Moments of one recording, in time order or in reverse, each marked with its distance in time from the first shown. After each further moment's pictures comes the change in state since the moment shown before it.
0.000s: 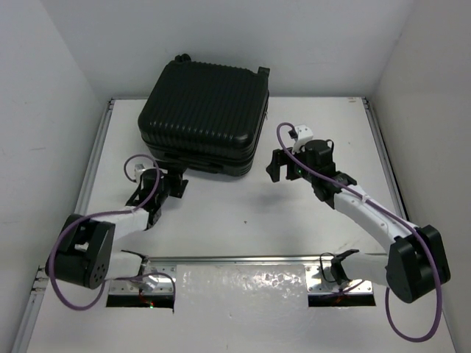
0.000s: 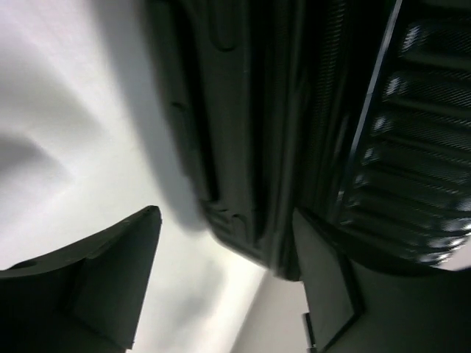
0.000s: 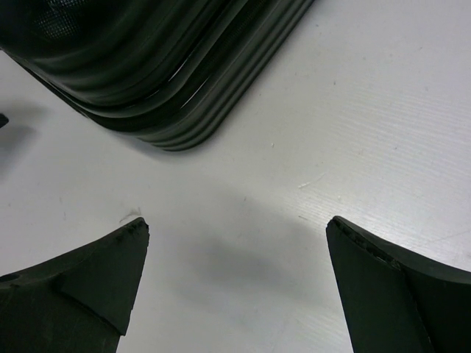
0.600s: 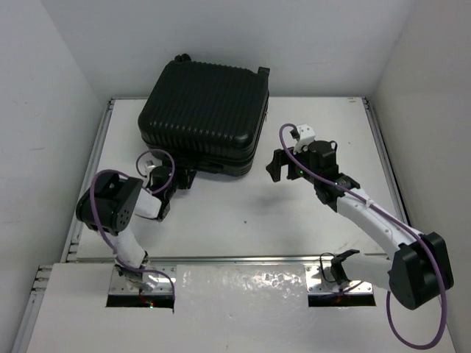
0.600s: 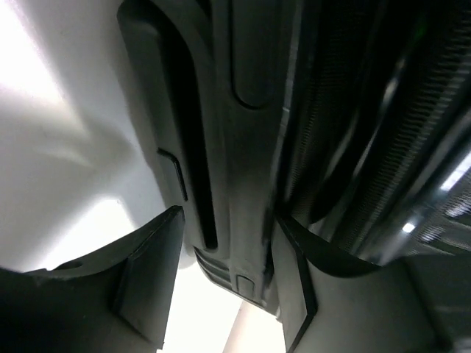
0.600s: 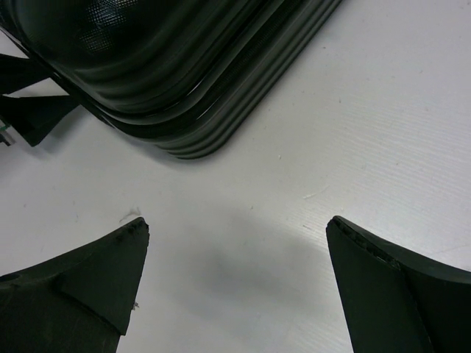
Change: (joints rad) left arm -0.005 0.454 0.058 0.504 0.042 -0.060; right arm 0.000 -0.044 -0.016 0.019 -0.020 -0.010
